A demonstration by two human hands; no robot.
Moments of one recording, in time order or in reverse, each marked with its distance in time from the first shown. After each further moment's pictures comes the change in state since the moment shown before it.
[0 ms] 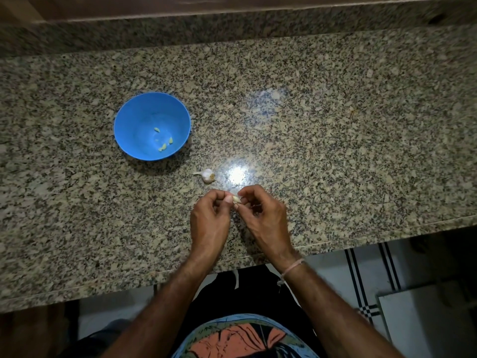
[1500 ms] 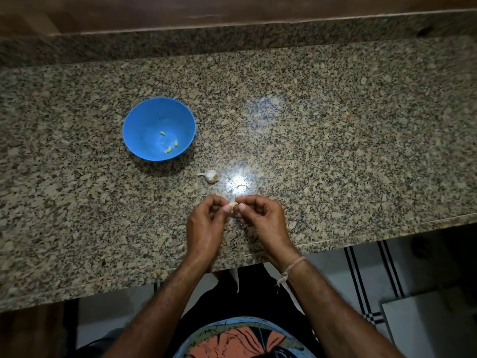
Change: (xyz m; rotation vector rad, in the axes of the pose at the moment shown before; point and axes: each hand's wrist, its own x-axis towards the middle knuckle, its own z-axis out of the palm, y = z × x) left_hand -0.008 -0.021 -0.019 -0.004 -0.019 0.064; right_hand -0.012 -0.015 0.003 0.572 -0.022 0.460
